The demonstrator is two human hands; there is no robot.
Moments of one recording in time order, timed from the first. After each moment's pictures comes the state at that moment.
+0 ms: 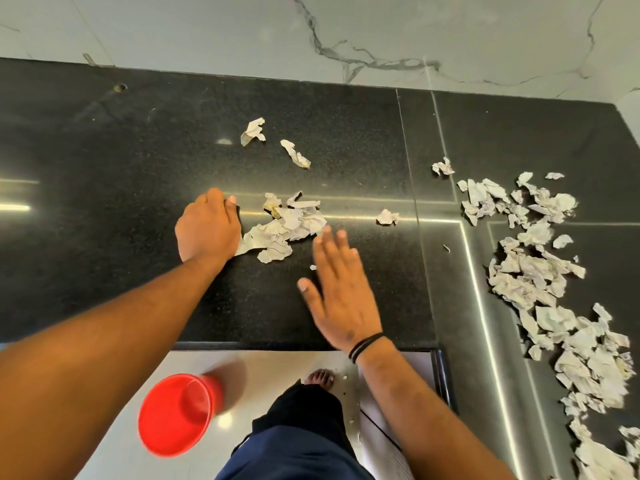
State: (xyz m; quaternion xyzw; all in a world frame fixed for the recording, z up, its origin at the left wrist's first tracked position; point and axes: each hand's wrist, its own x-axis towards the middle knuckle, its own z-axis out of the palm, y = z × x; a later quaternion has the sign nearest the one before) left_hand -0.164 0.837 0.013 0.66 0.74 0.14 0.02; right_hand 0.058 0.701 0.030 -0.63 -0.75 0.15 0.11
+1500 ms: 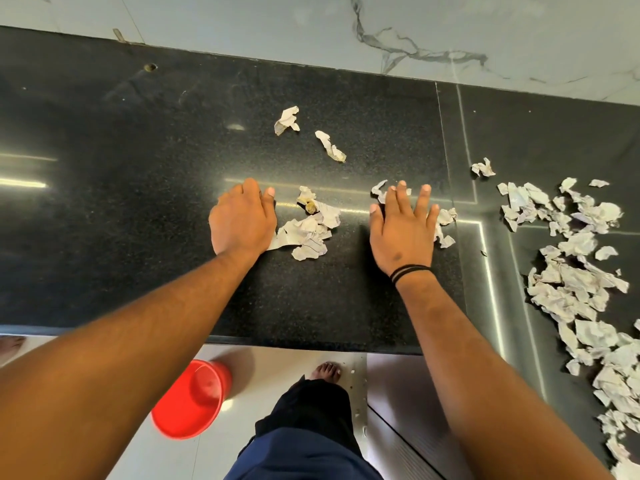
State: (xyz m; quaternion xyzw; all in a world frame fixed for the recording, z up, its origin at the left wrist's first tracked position) left_hand -0.168 0.837 0.017 0.67 0.73 0.14 0.05; right_hand 0.080 0.799 0.035 -0.78 -0.62 0.07 0.03
